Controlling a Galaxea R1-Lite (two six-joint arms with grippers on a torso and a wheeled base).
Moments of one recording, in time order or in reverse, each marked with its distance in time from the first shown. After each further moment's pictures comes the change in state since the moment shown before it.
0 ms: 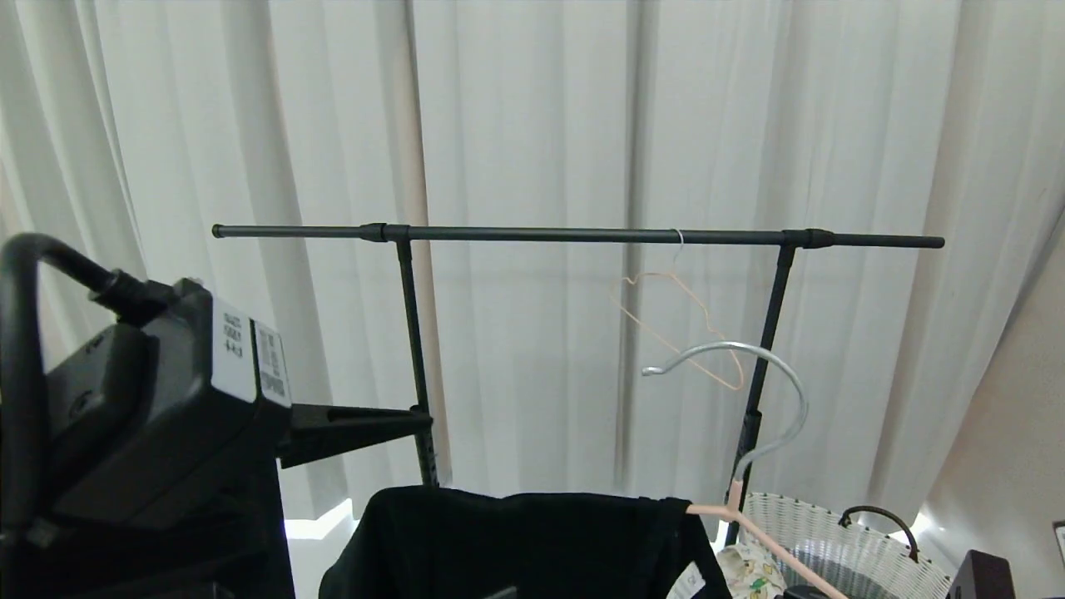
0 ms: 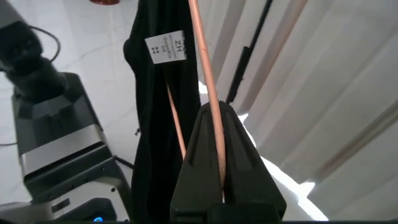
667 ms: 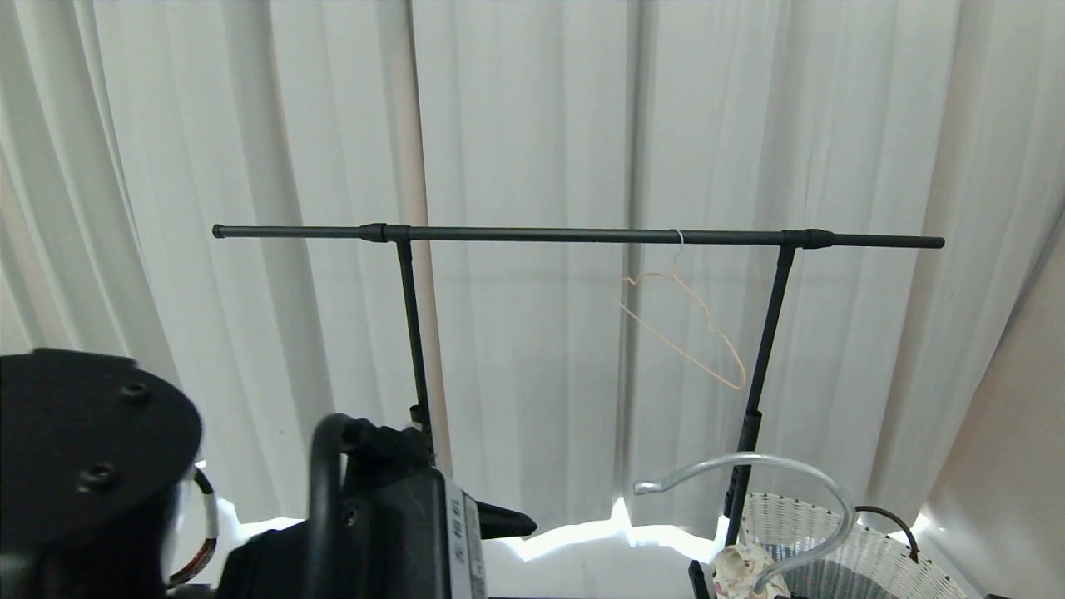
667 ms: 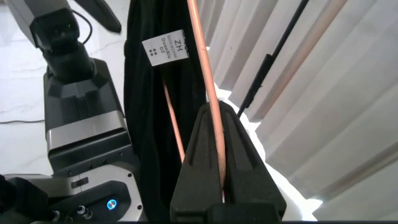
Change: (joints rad) left arm -0.063 0.143 0.021 -0.005 -0.174 0.110; right arm 0.090 -0.032 0.026 0.003 0.020 -0.049
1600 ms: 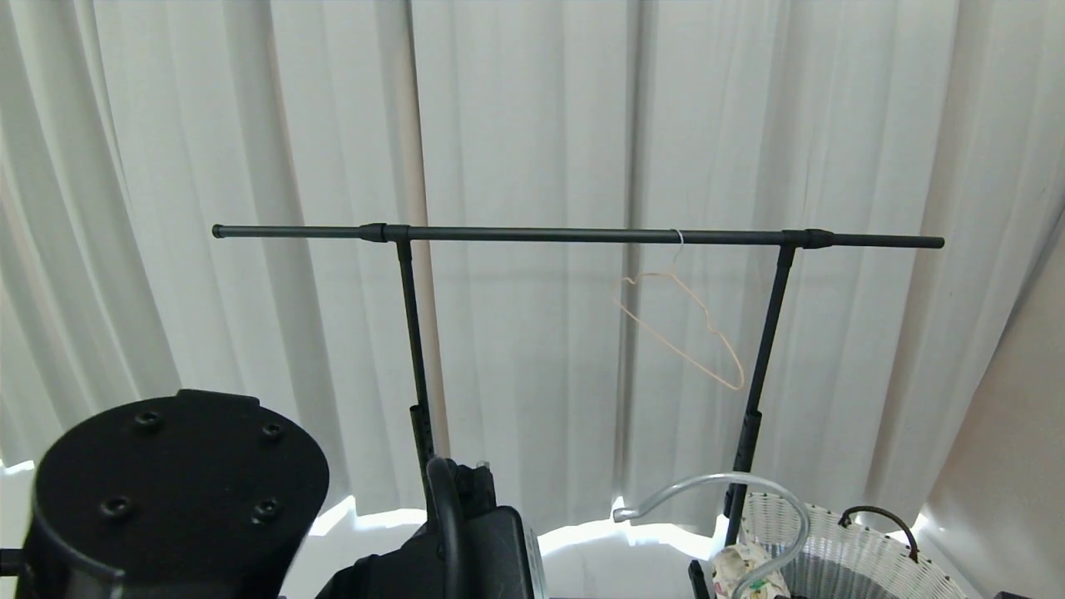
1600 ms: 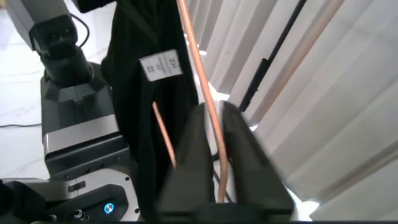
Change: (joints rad) left arm -0.008 0.068 0.026 -0.029 0.001 0.008; right arm 0.008 -0.011 0.002 -0.002 -0.019 -0.009
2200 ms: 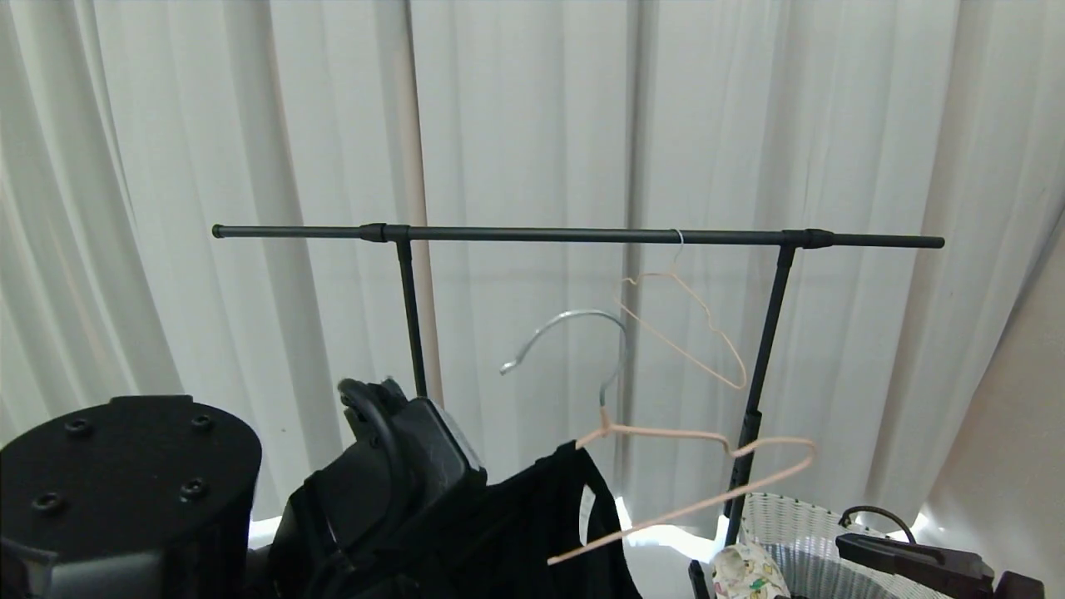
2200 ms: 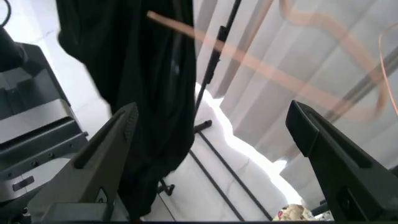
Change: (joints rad) left arm 0.077 -0.014 0.149 -0.319 0.363 -0.063; right arm -0.115 -0.030 0.036 0.076 -0.084 0.002
